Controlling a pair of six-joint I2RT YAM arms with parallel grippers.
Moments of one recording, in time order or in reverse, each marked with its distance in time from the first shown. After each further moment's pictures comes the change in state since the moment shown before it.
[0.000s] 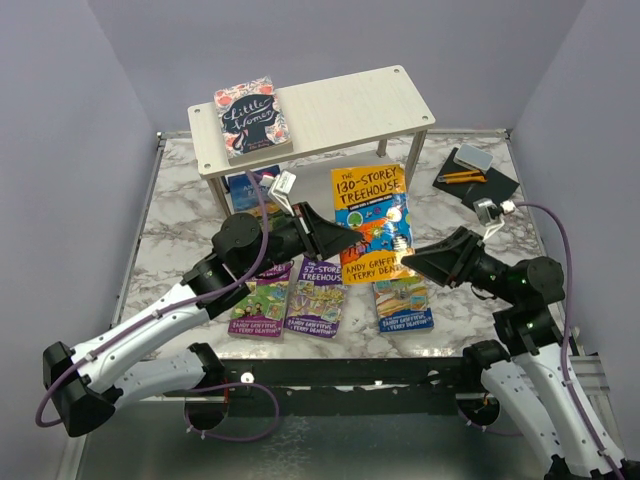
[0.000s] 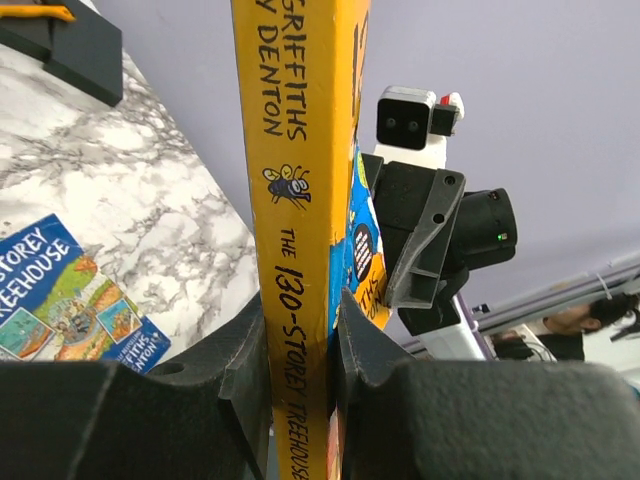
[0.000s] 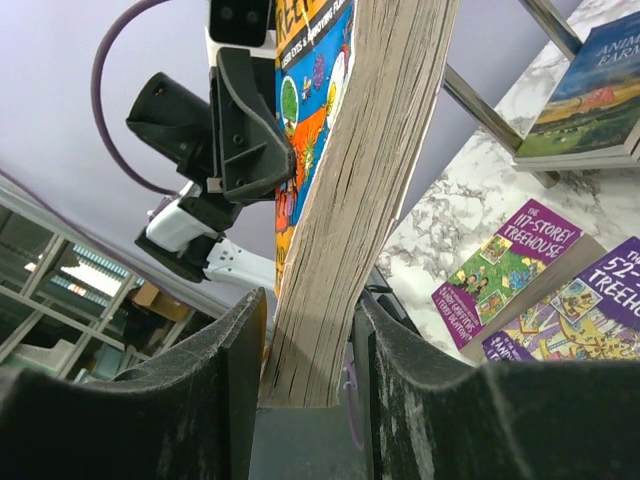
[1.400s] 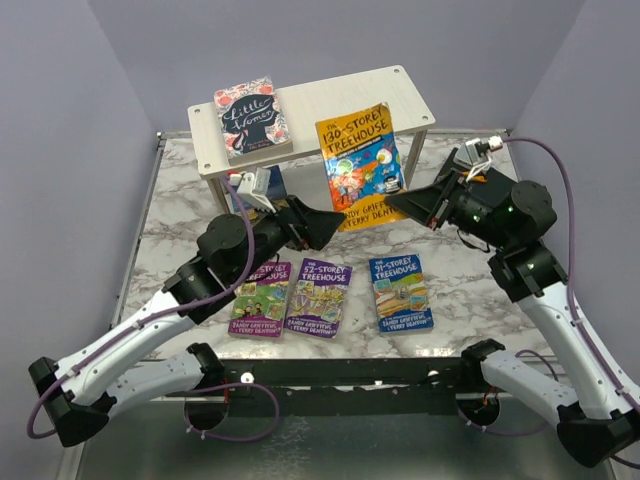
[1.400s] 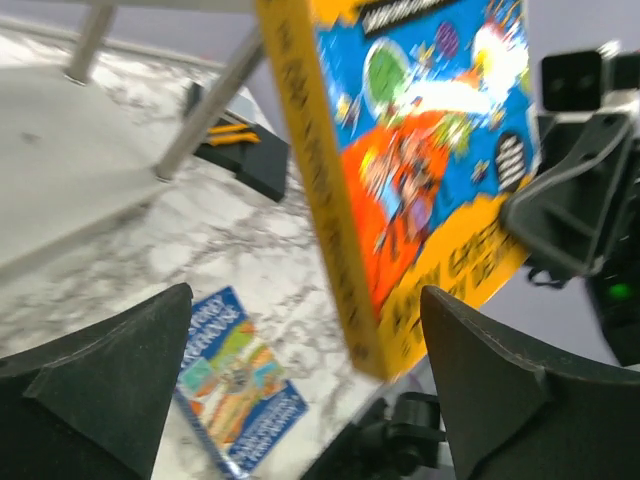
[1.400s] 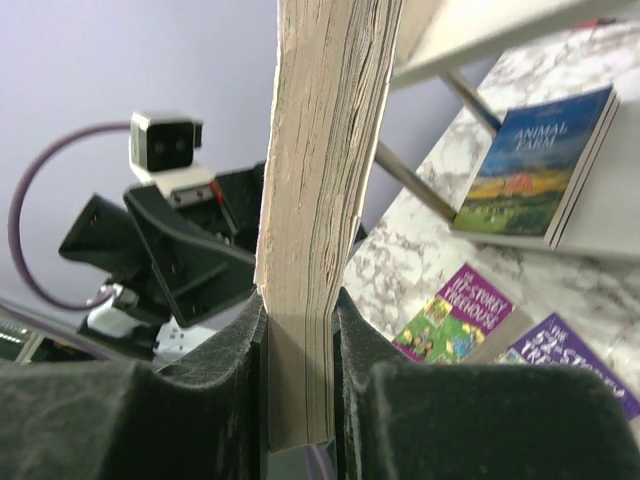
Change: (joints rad) left arm 0.006 -0.050 0.039 -0.127 -0.307 0.217; right arm 0.116 0.397 0.418 -0.208 0.187 -0.232
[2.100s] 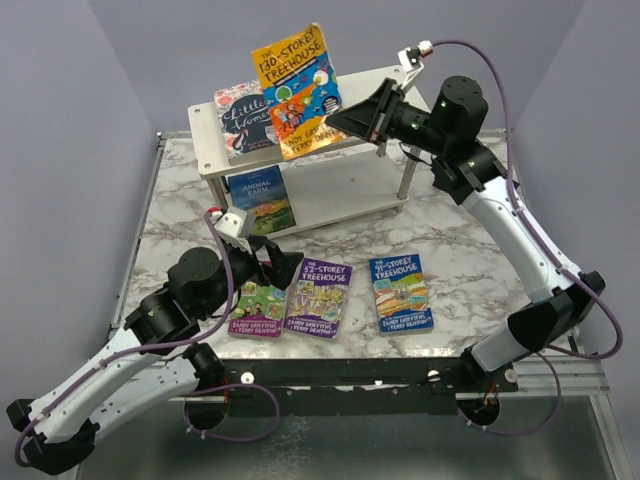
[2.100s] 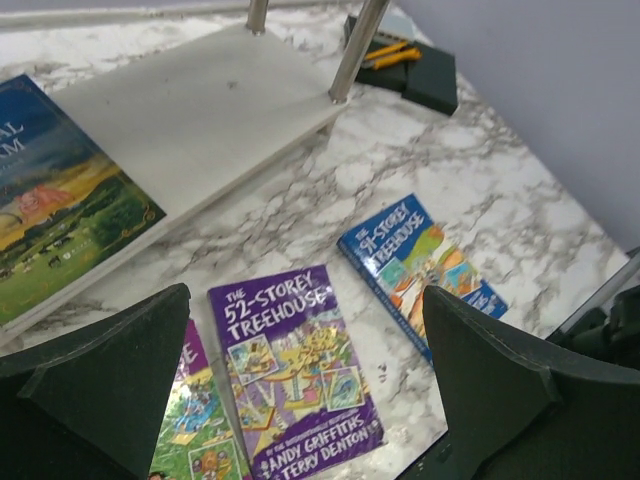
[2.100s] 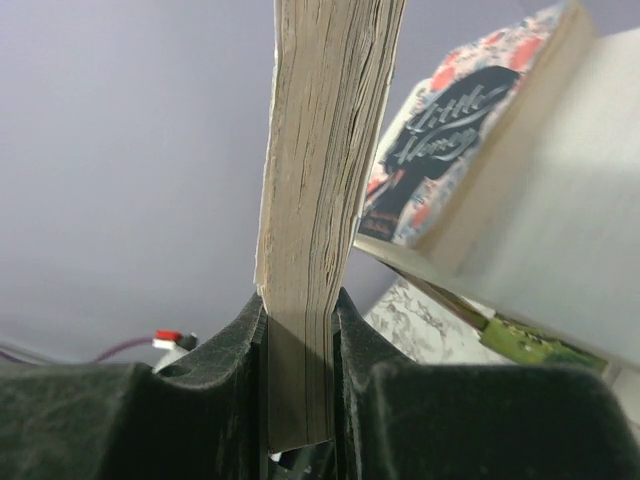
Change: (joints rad) left arm 0.000 -0.332 -0.112 -0.390 -0.135 0.408; right arm 0.098 0.660 0.714 -0.049 0.020 -0.039
